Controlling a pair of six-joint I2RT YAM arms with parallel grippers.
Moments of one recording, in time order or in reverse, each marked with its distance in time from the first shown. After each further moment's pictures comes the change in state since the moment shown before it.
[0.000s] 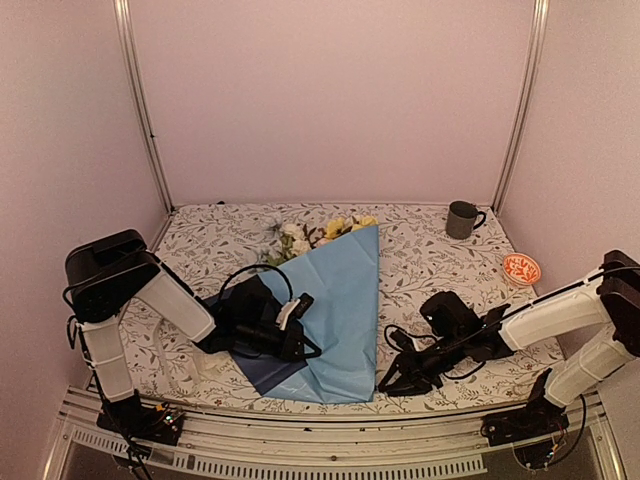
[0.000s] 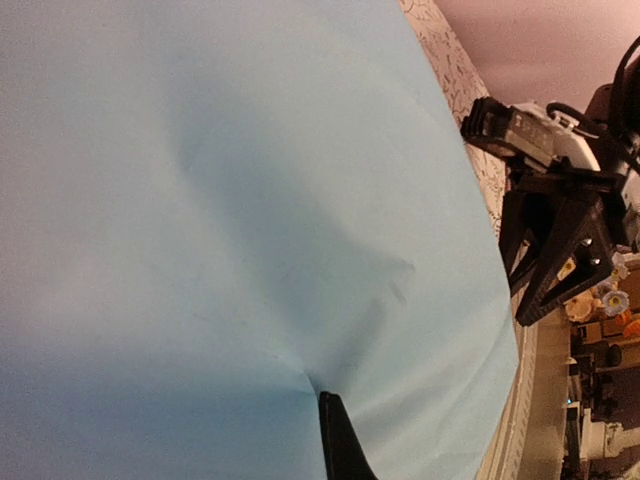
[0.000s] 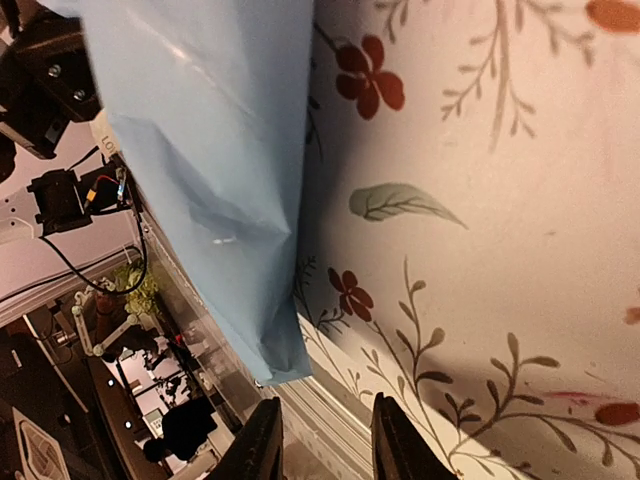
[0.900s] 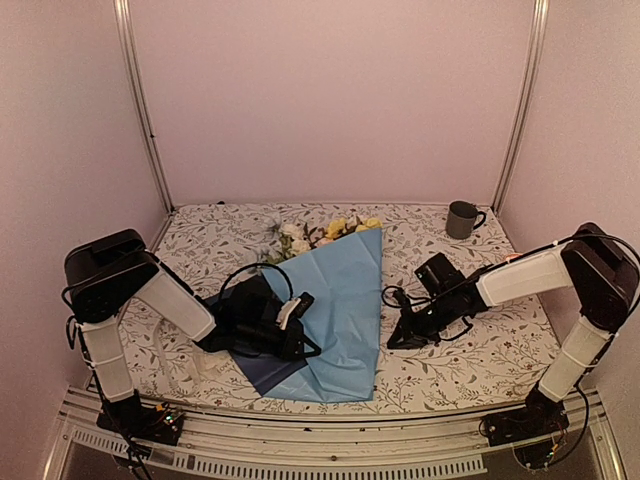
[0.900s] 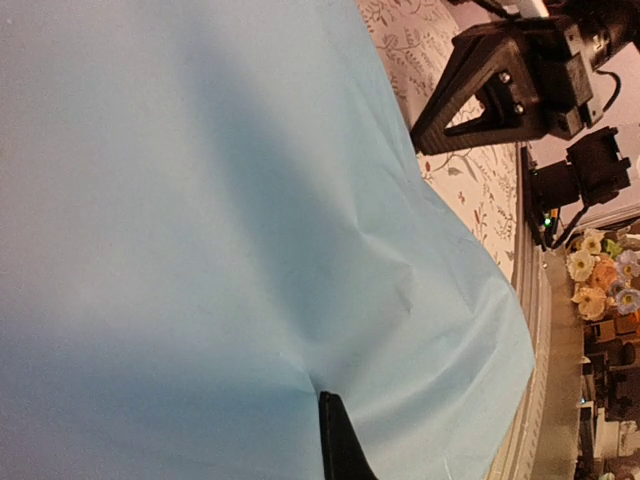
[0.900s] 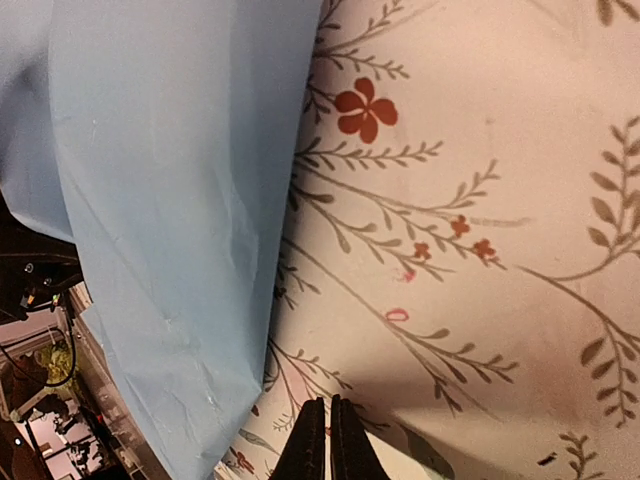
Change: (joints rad) left arm 0.000 -0.005 0.009 -0.029 -0.031 0.035; right arm -0.229 0.214 0.301 -0.267 0.151 -0.419
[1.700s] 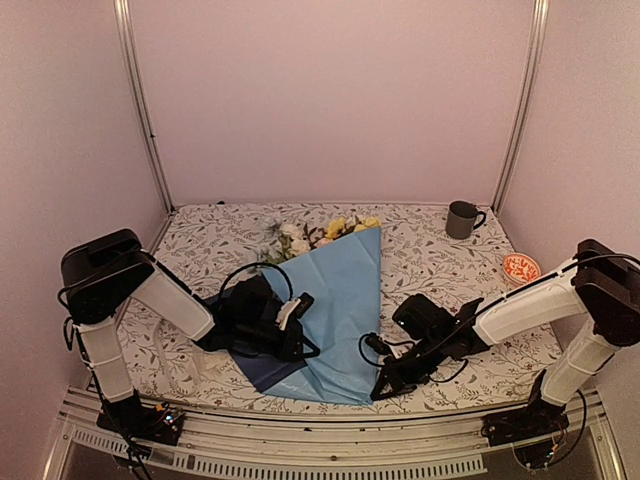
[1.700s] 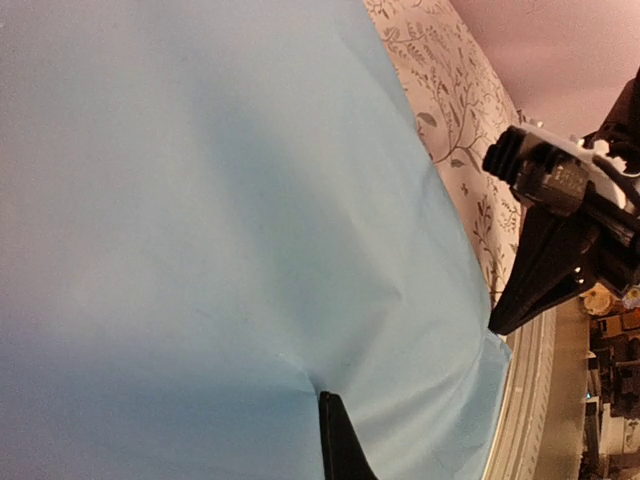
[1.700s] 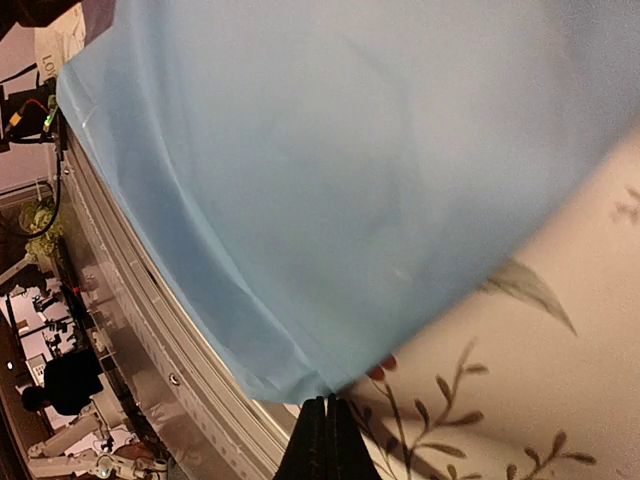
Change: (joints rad) left arm -0.001 -0.021 0.002 -0.046 -0.019 0.024; right arm 0.314 -0.071 -0.117 0.072 -0.055 0.066
